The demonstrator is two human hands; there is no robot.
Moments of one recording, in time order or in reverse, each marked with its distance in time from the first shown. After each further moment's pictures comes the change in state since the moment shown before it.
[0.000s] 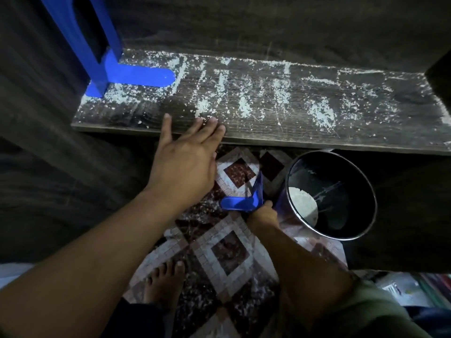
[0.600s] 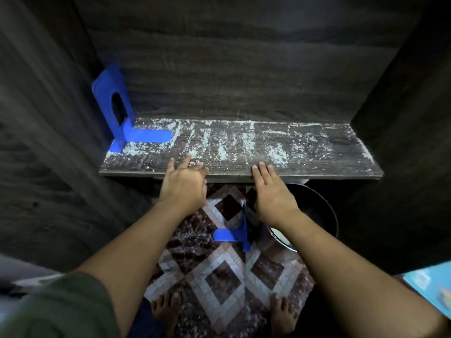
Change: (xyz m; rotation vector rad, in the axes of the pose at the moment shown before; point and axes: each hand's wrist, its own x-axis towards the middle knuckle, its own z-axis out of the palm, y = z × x) left_hand 0.010 0.022 -0.033 0.082 -0.112 -0.089; right_hand -0.102 -0.043 -0.166 -0.695 0.339 -0.731
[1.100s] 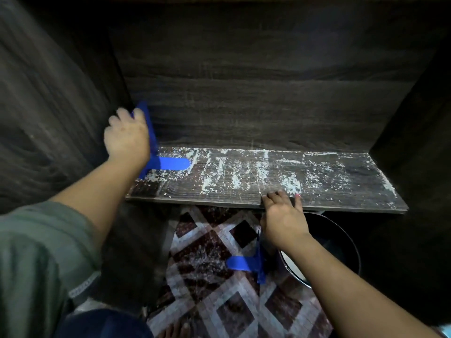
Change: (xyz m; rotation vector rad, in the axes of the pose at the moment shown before) left_hand 0.059 -0.119 -0.099 0.157 0.412 -0.504; right_hand 0.012 -0.004 -0.017 0.060 0.077 0.002
